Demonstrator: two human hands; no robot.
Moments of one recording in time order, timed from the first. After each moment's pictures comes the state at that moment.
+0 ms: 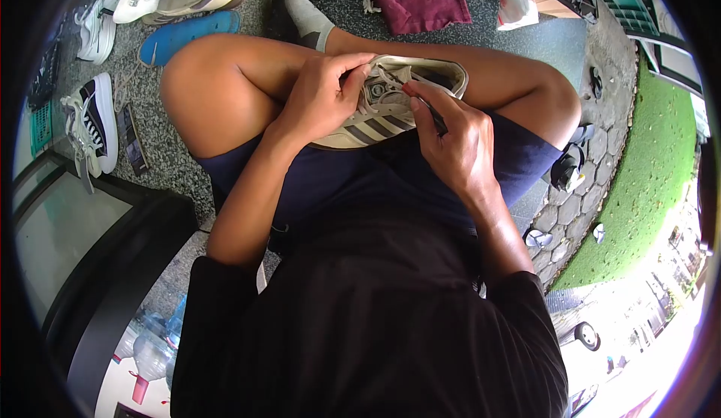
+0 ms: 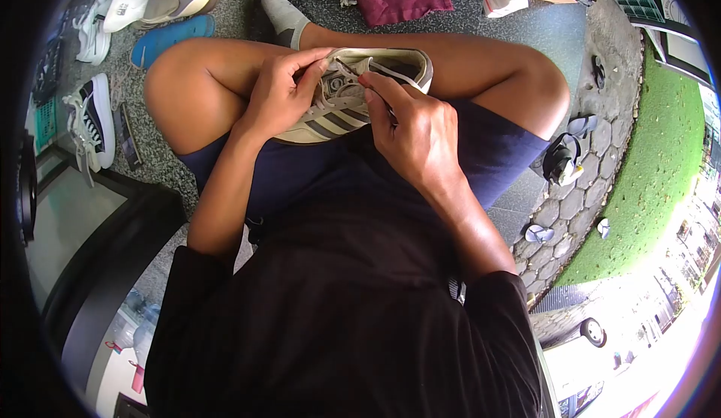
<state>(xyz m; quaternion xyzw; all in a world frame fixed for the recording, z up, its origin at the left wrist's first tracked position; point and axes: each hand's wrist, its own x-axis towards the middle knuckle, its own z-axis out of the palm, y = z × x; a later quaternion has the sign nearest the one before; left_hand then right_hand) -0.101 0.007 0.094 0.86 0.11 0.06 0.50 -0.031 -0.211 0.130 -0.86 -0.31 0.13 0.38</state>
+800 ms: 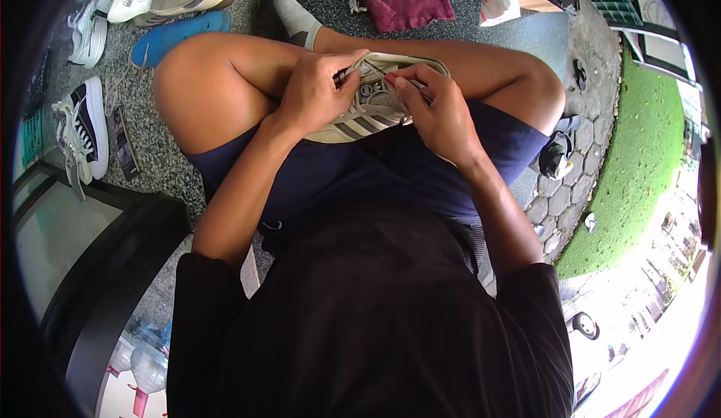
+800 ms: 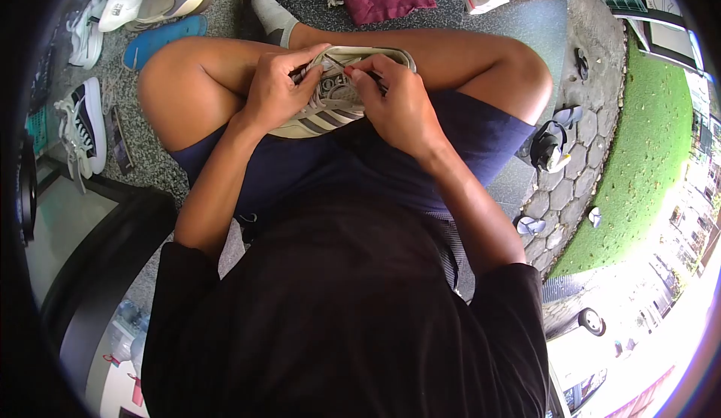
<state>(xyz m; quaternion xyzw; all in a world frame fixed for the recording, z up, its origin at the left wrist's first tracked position) -0.105 0.007 0.083 0.87 0.06 0.07 0.48 -0.023 -0.202 0.103 -0.78 -0.26 0.20 0.53</state>
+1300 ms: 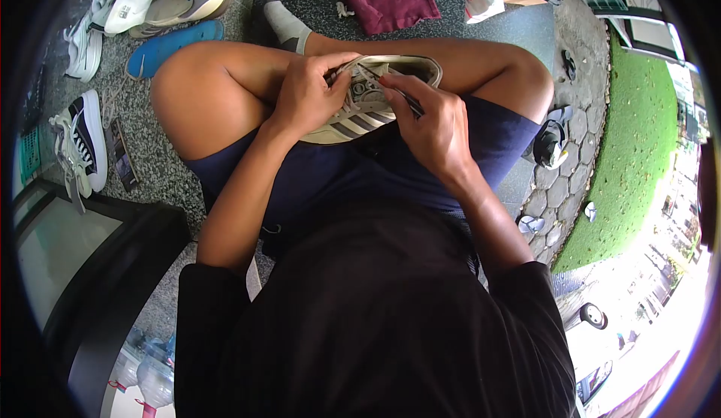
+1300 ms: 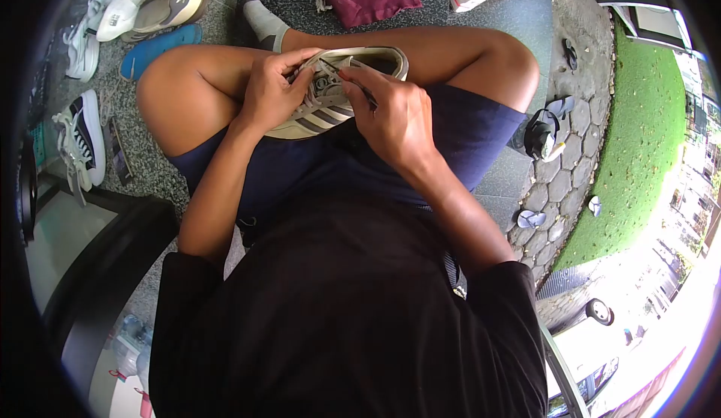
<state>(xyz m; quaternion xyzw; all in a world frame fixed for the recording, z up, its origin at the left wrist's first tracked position) -0.104 0.006 0.065 0.84 0.09 0.06 0.53 -0.044 -0.210 0.120 -0.86 -0.30 0.06 0.42</state>
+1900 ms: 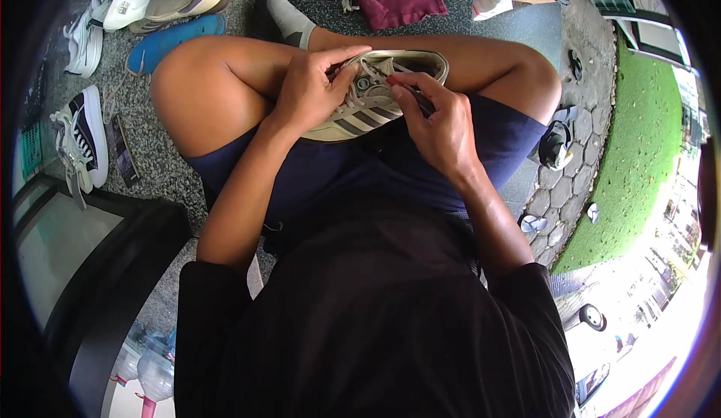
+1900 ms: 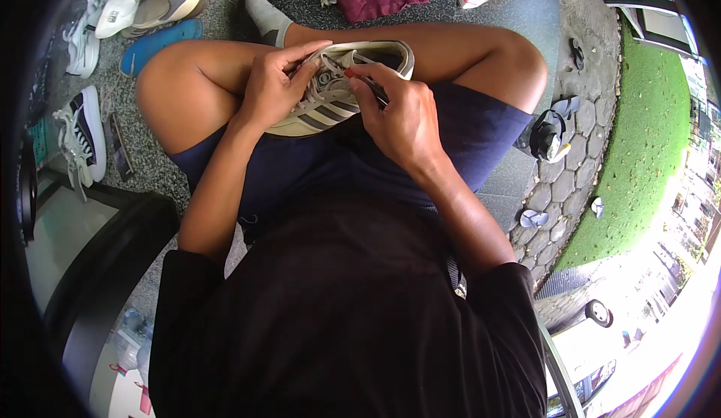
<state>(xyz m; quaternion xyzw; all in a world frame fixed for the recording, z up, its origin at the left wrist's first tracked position) -0.104 0.006 0.061 0.82 0.07 0.07 0.56 -0.044 -0.212 0.117 -0.84 -0.24 0.14 0.47</state>
